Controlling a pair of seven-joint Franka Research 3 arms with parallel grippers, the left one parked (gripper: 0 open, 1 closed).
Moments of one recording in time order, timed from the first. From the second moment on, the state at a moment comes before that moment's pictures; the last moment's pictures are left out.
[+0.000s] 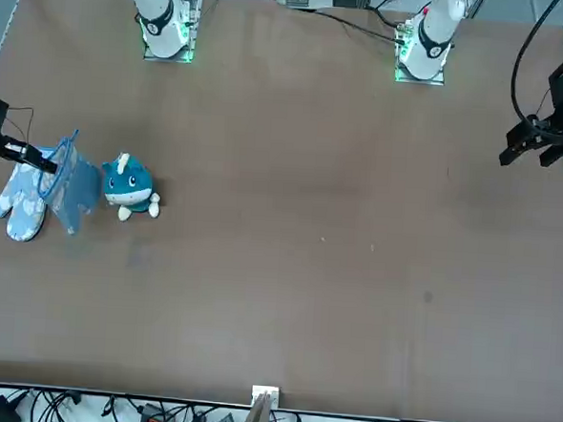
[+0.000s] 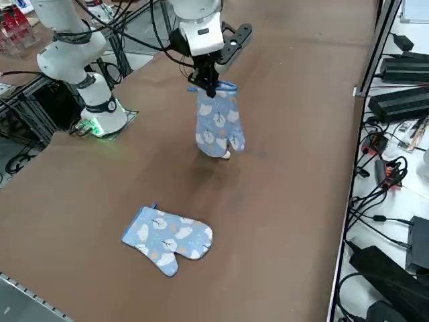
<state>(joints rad) -0.19 0.20 -0.04 -1.61 0.21 1.66 -0.07</state>
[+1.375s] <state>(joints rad) -0.20 0.28 -0.04 -1.53 0.26 1.57 0.07</state>
